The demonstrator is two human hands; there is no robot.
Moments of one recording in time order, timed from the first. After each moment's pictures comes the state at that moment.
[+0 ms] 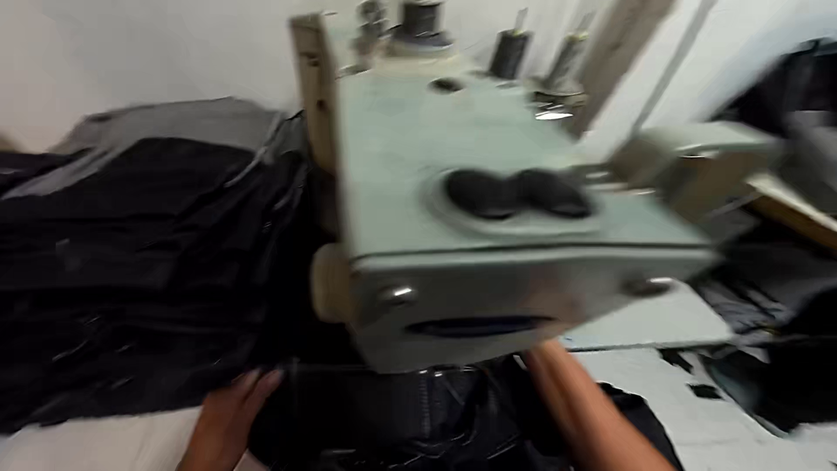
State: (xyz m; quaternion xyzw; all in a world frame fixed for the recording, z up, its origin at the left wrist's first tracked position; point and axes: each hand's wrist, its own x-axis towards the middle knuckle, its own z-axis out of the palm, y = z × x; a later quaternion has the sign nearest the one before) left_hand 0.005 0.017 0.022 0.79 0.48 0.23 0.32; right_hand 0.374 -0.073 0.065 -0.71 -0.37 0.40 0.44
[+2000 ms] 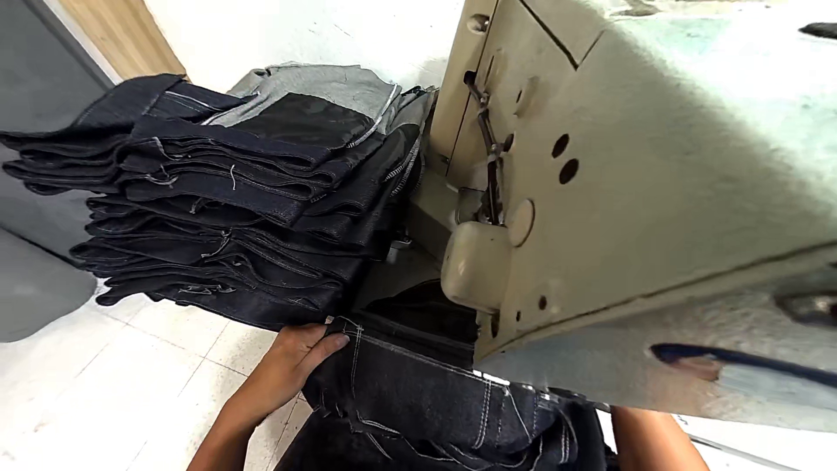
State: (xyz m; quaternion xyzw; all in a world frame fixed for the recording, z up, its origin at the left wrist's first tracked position) left_hand -0.022 0.026 -0.005 0.79 0.41 0.30 0.35; right_hand 0.353 -0.095 0.055 -0.76 -0.57 0.12 0.30
